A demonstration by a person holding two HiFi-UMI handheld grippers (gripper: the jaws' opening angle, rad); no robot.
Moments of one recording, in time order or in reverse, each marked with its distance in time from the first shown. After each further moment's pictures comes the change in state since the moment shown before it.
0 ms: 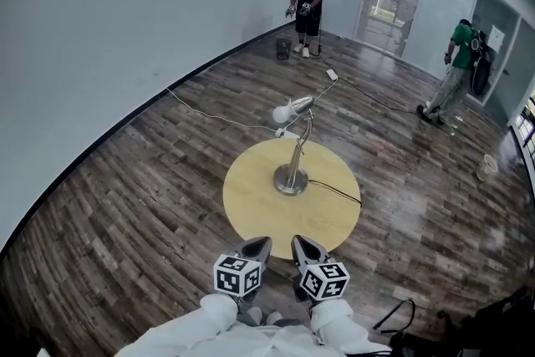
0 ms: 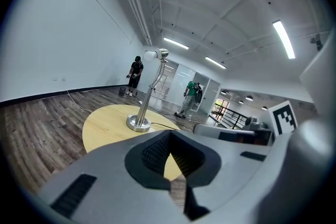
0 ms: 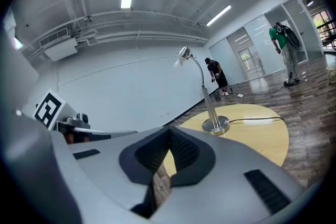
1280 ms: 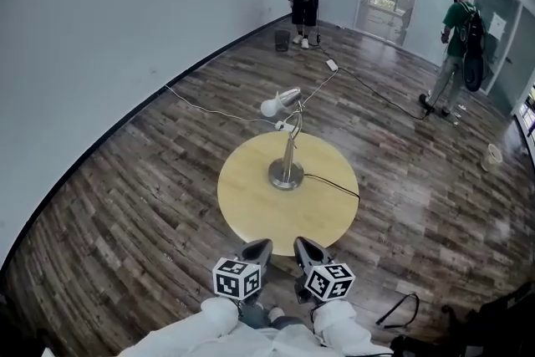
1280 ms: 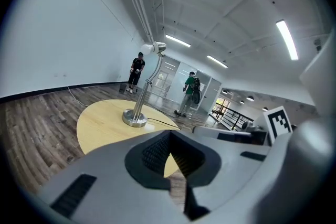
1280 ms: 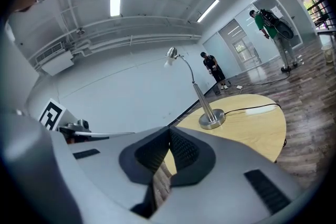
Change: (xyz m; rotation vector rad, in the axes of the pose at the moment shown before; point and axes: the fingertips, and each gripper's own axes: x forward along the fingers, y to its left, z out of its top) left arm 0.021 -0.021 -0.018 -0.024 0.026 0.006; right arm -0.017 -0.037 -0.014 0.117 -0.001 0.027
